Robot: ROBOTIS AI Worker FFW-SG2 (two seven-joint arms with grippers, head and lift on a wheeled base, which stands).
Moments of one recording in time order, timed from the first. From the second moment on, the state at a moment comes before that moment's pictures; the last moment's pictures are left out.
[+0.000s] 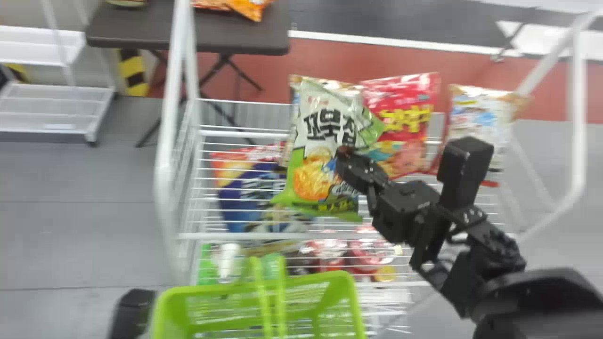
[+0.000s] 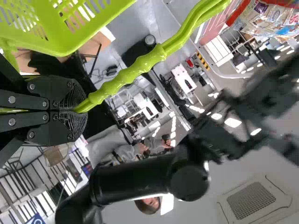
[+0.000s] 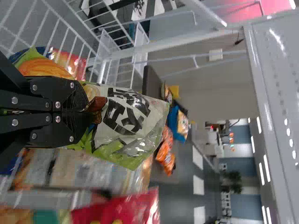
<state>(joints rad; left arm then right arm) 0.51 0.17 -0.15 -1.99 0.24 0.81 -1.37 0.44 -0.09 -0.09 -2.36 -0.13 0.69 0.41</state>
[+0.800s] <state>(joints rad) 0.53 0.16 -0.17 -1.99 0.22 0.81 -1.35 0.74 -0.03 -0.38 -2.55 -0.32 1.37 0.73</state>
